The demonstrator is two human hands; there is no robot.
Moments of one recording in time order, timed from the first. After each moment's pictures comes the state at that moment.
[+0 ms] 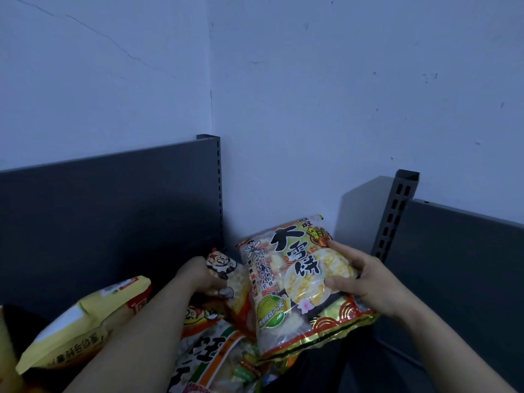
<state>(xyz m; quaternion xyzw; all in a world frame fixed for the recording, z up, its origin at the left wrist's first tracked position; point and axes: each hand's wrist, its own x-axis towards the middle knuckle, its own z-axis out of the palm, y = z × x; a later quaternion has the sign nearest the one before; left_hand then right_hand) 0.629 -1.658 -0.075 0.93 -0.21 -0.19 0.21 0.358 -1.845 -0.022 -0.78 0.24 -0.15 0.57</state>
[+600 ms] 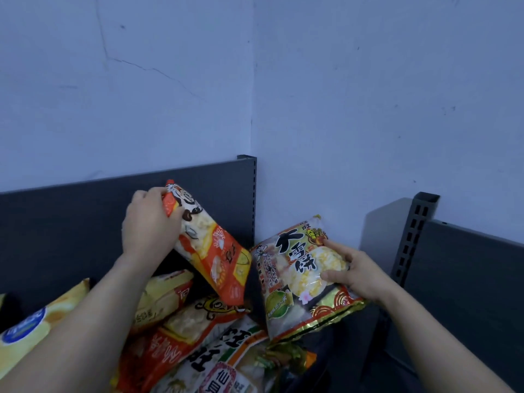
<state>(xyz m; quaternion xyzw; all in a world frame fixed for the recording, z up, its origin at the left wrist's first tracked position) 0.588 -1.535 0.060 0.88 -0.14 0.27 0.37 0.403 -1.838 -0.007 -0.83 0.19 -0.12 0.52</state>
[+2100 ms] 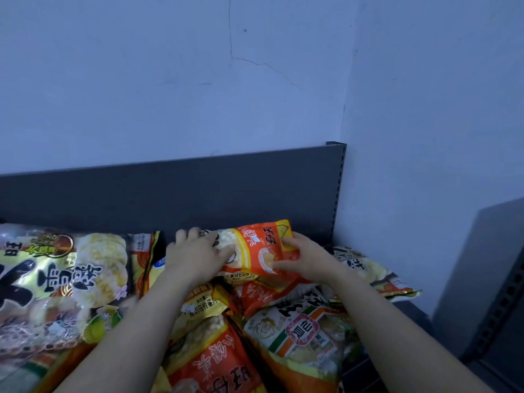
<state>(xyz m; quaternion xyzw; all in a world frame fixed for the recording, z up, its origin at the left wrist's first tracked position) 0.533 -1.415 -0.001 0.99 -0.06 0.06 0.06 0.503 -1.649 -0.019 -0.92 -0.05 -0.01 0.39</state>
